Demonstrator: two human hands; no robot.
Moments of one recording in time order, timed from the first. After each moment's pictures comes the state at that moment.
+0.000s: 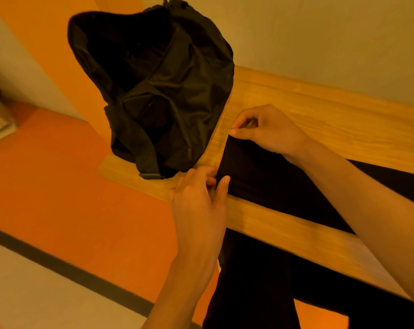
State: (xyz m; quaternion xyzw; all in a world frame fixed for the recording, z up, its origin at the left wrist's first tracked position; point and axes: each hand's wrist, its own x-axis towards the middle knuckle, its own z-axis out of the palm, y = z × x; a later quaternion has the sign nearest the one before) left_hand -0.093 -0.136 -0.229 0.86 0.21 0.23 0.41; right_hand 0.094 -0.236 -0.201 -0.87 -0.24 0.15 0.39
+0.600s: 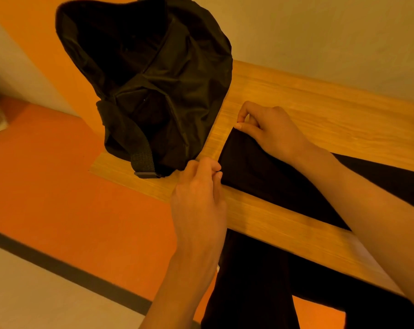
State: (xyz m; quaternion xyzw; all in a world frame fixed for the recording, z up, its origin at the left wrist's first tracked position) left_hand -0.089 -0.136 -0.224 0.89 0.18 0.23 0.35; right_hand 0.100 -0.247 -0.222 -0.90 -0.35 0.02 0.27
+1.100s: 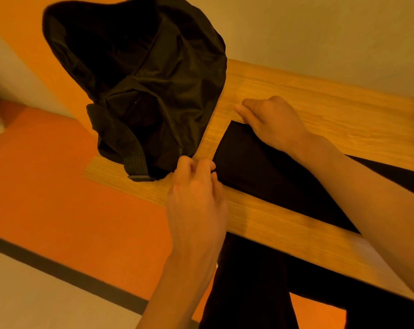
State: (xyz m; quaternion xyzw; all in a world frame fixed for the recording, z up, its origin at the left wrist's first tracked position) left_hand -0.086 -0.137 -0.221 0.91 0.17 0.22 0.30; right_hand 0.120 -0.250 -0.221 -0.91 -0.37 -0.06 0.17
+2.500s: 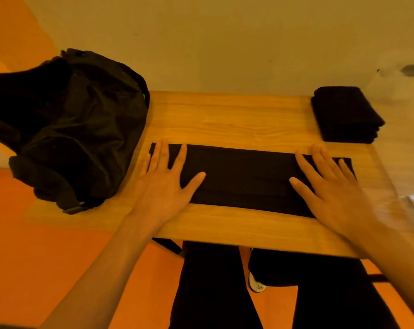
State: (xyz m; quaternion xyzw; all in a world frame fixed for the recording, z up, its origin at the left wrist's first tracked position) left_hand -0.013 -0.153 -0.234 1.00 -0.03 -0.03 0.02; right_hand -0.022 -0.501 -0.225 -1.00 -0.06 0.06 0.04
